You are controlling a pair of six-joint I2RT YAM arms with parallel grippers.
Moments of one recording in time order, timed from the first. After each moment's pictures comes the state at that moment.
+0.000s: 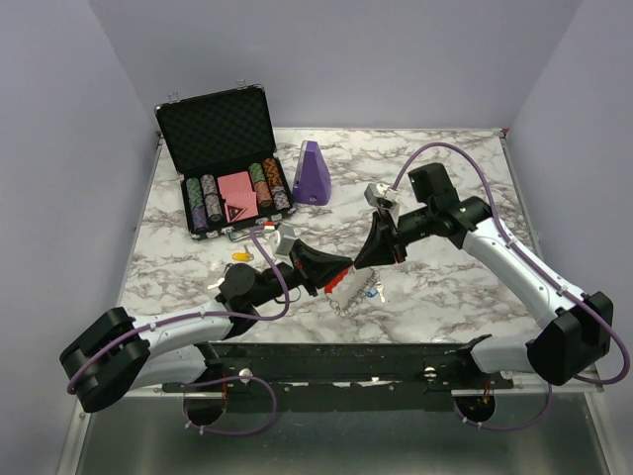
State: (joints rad) left arm -0.90 1.12 0.34 1.12 0.28 -0.54; right arm 0.49 1.33 1.17 -0.72 -1.23 -0.55
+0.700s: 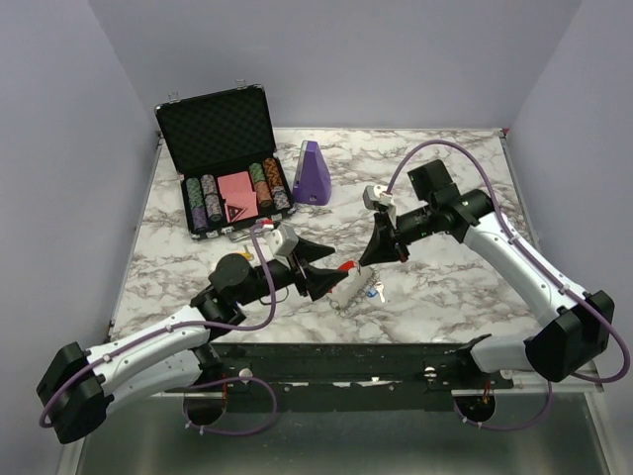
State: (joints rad) left arm -0.88 0.88 0.41 0.65 0.28 -0.37; right arm 0.49 1.34 1.24 -0.87 -1.09 -0.67
